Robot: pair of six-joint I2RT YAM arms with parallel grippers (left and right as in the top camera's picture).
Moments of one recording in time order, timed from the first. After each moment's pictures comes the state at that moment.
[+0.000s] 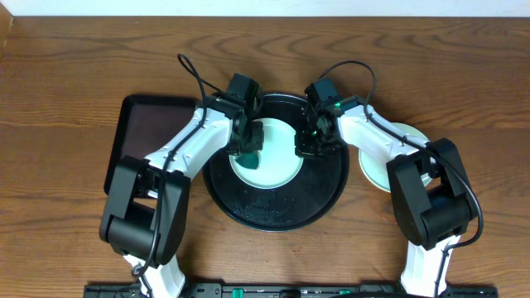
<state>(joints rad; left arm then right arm) -0.38 1.88 1.26 -0.74 0.14 -0.35 0.44 2.04 1.34 -0.71 -0.34 0.50</state>
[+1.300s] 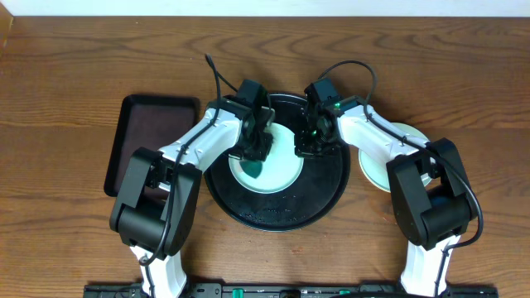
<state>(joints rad) -0.41 1.95 1.27 -0.76 0.23 -0.06 0.44 2.04 1.34 -0.70 -0.35 0.50</state>
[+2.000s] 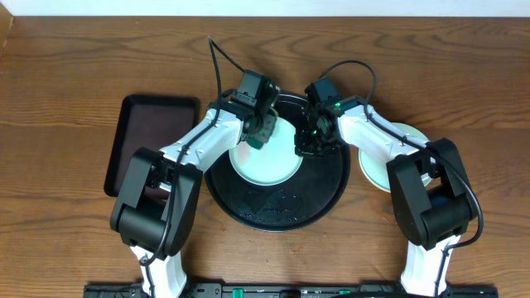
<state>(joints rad) -0.42 1.95 1.27 -0.46 -0.01 -0.04 0.44 2.04 1.34 -0.70 -0.34 0.50</state>
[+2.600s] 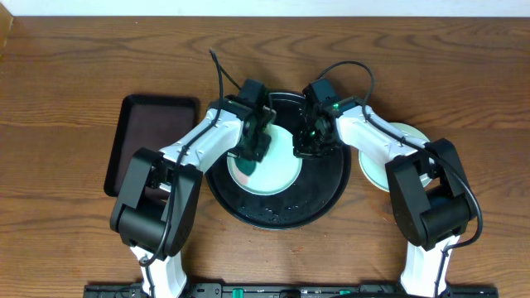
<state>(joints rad) -0.42 1.94 1.27 -0.76 0.16 0.05 0.45 2.04 1.34 -0.70 -0.35 0.50</state>
